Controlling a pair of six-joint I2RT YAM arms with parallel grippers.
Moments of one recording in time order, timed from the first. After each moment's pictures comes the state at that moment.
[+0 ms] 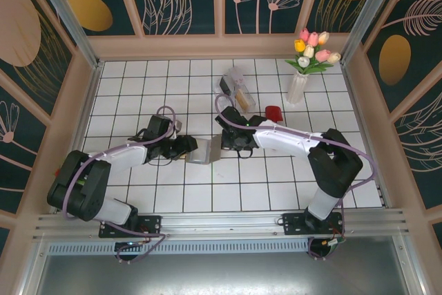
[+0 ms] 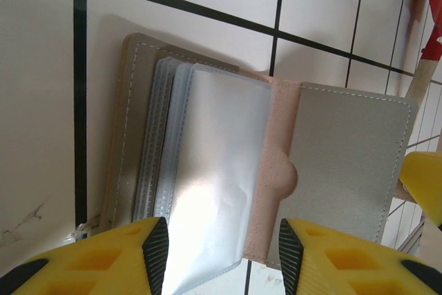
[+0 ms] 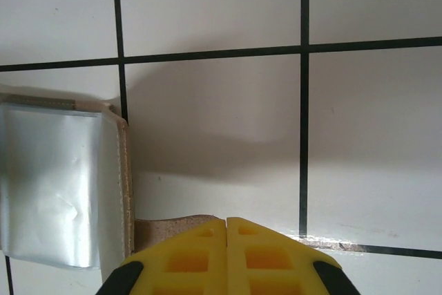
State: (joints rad) left arm -0.40 1.46 0.59 -0.07 0.52 -0.78; right arm 0.86 1.70 1.13 -0.60 0.12 0.83
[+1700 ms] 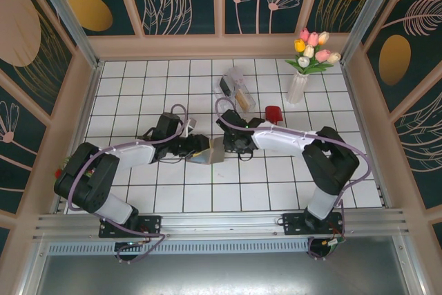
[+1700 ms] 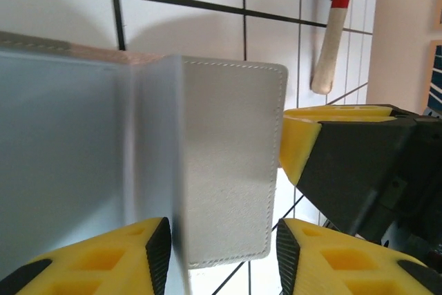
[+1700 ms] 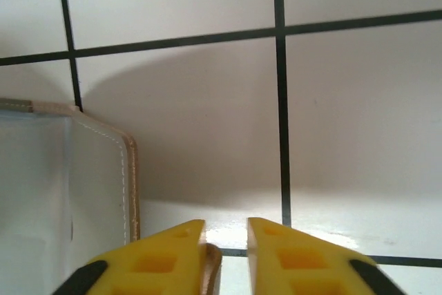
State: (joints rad) left arm -0.49 1.54 0.62 0.13 0.68 -0.84; right arm 0.84 1.71 1.09 -0.56 0.12 0.86
